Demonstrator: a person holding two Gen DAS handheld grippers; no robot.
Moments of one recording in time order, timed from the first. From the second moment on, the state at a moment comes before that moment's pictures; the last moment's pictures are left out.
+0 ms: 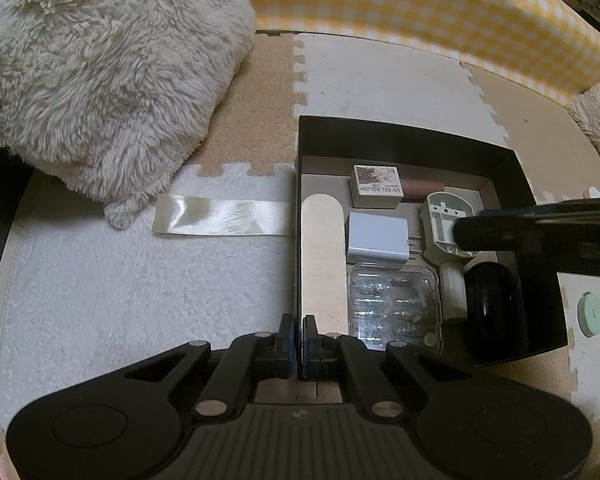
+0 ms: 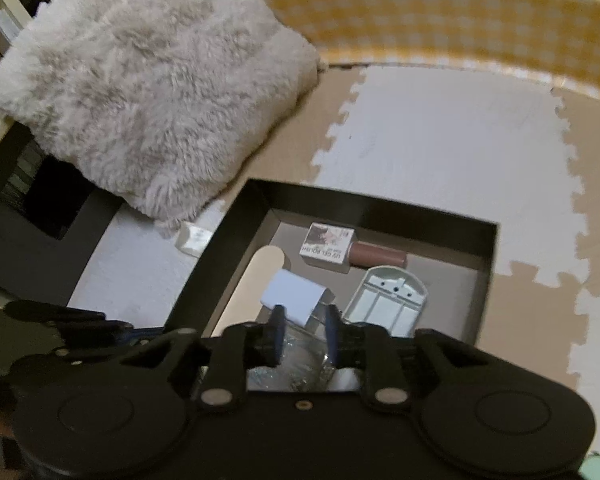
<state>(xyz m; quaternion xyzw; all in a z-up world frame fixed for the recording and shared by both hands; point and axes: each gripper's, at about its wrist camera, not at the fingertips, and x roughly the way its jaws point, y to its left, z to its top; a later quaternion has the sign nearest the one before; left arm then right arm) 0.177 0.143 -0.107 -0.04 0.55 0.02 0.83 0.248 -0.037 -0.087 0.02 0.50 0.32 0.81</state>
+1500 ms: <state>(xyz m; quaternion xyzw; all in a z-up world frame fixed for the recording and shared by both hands) 0.178 0.134 -0.109 -0.01 0.54 0.03 0.84 0.204 -0.211 -0.142 -0.03 0.57 0.10 0.81</state>
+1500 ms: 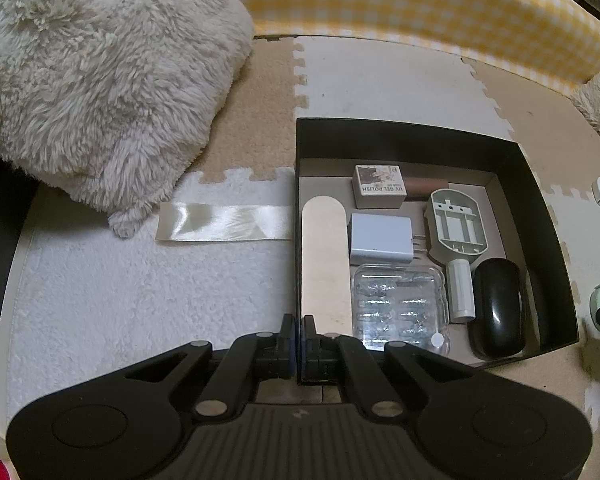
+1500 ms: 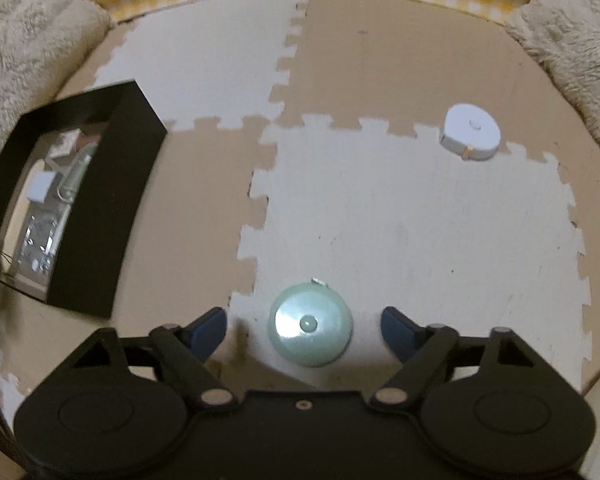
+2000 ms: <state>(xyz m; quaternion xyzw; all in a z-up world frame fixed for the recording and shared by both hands) 0.178 0.134 -0.109 -0.01 0.54 0.03 0.84 0.208 -0.206 -0.151 -0.05 0.58 0.11 0.81</state>
